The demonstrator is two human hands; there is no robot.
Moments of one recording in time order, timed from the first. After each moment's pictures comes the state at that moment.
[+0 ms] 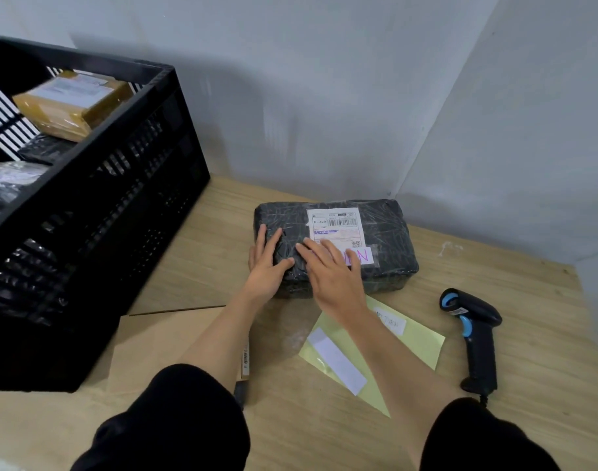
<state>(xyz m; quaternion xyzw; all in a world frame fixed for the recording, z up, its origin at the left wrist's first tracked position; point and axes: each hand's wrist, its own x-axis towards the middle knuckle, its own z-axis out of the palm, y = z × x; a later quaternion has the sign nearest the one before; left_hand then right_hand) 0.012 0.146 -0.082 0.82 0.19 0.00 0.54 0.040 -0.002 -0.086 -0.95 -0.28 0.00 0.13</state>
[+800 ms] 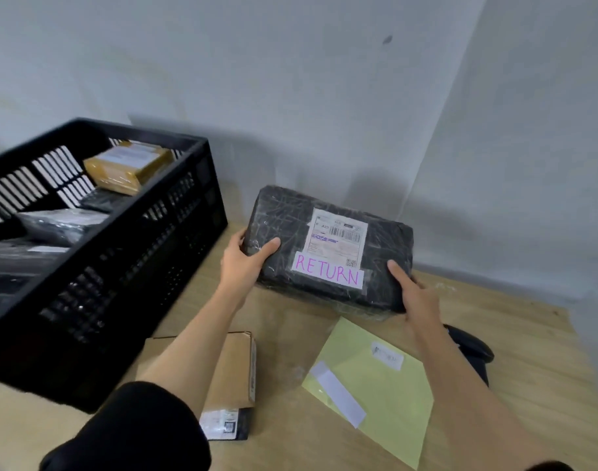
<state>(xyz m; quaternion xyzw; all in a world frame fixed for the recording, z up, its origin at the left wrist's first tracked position) 0.008 0.183 0.009 0.70 0.27 0.16 0.64 0.068 -0.095 -0.013 -0.65 0.20 0.09 0.72</state>
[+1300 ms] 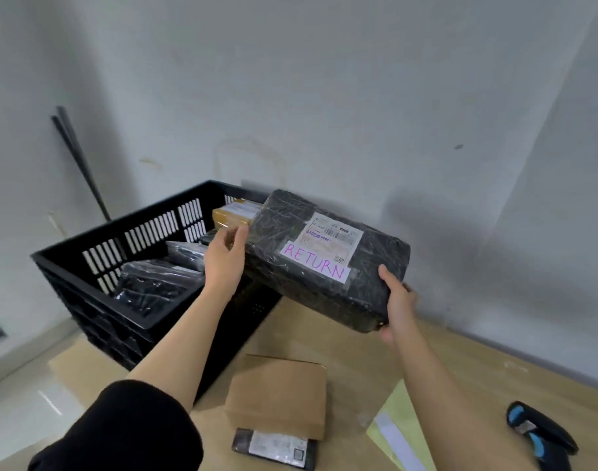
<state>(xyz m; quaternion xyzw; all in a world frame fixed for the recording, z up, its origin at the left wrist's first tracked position) -0.101 0.303 0.122 0.71 0.29 0.38 0.51 0.008 0.060 0.080 -0.53 0.11 0.18 0.82</state>
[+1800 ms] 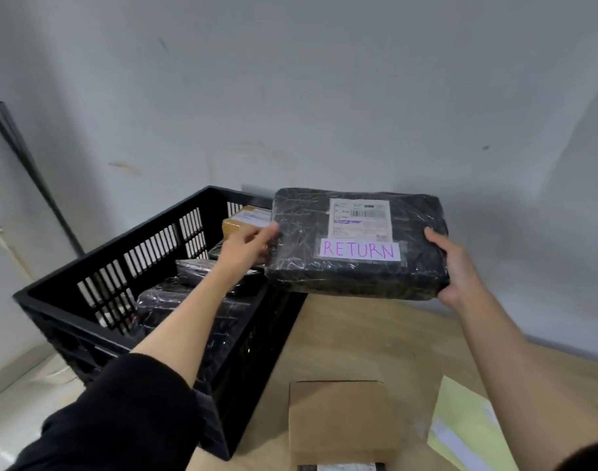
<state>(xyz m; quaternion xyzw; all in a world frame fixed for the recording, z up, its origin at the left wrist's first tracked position) -0.082 0.432 0.130 0.77 0.13 0.19 0.60 0.020 0.110 0.151 -0.58 0.04 0.15 0.80</state>
